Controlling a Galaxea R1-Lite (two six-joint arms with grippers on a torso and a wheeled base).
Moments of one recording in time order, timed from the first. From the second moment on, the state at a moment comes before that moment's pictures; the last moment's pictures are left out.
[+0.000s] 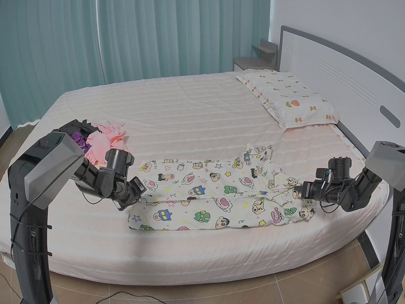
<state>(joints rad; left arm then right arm) -0.17 2.39 -1.31 -0.19 0.01 -0.85 0.01 2.35 -0.93 -0.83 0.36 0.19</state>
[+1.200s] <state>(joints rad) -0.13 2.12 -0.83 -0.55 -0.21 -1.06 0.14 2.26 -0.61 -1.29 0.10 0.93</state>
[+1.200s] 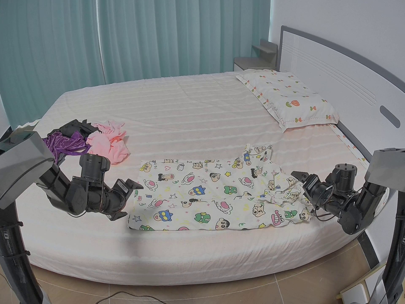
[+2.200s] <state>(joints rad) -0.14 2.10 -0.66 -0.70 -0.21 -1.08 0.22 2.38 -0.71 -1.16 0.01 0.94</state>
